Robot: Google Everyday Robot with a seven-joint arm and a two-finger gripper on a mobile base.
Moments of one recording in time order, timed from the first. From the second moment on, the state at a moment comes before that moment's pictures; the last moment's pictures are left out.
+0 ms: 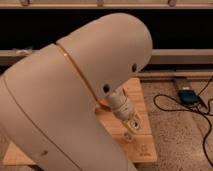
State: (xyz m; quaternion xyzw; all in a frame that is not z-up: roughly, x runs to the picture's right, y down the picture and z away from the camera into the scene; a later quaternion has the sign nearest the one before) arm 0.149 0.181 0.653 -0.38 0.47 0.19 0.77
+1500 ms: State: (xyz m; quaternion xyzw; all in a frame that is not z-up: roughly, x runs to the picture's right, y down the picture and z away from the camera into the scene) arm 0.142 0.154 0.629 -0.39 0.43 0.20 0.79
